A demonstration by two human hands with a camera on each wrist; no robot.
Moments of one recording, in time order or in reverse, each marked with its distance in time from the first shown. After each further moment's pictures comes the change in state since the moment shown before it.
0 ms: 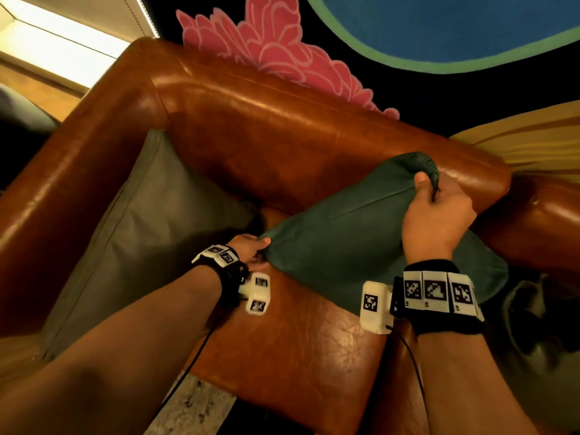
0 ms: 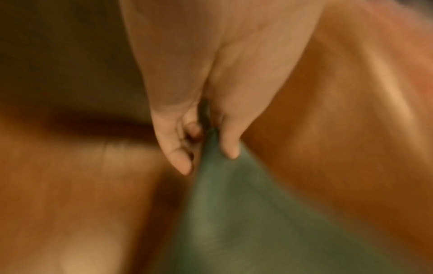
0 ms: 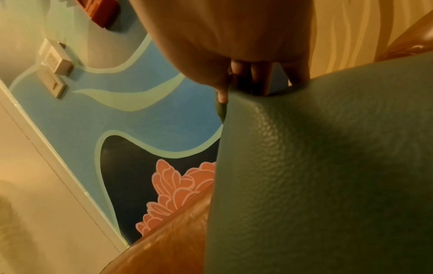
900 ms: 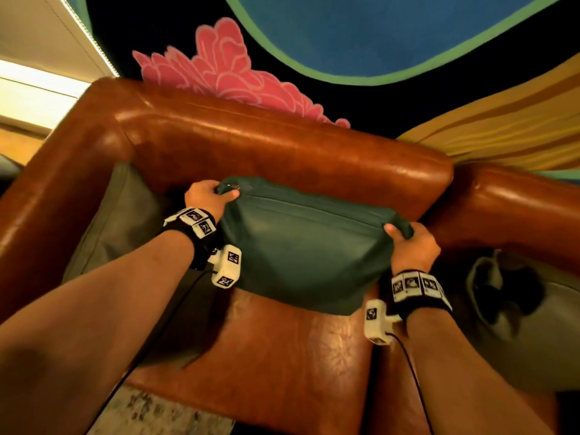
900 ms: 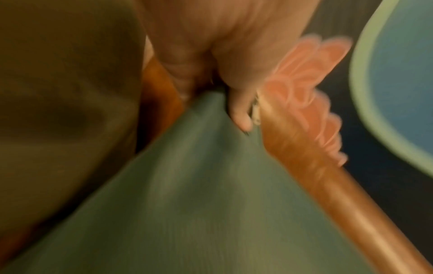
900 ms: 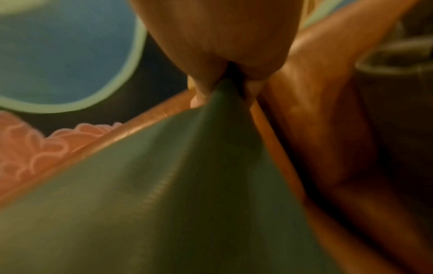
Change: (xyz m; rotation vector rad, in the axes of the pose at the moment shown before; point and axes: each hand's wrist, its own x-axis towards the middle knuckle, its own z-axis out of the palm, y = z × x) left_hand -0.042 0.118 -0.018 0.478 0.459 0.708; right_hand 0.012 0.123 -0.017 -0.158 -0.069 0.315
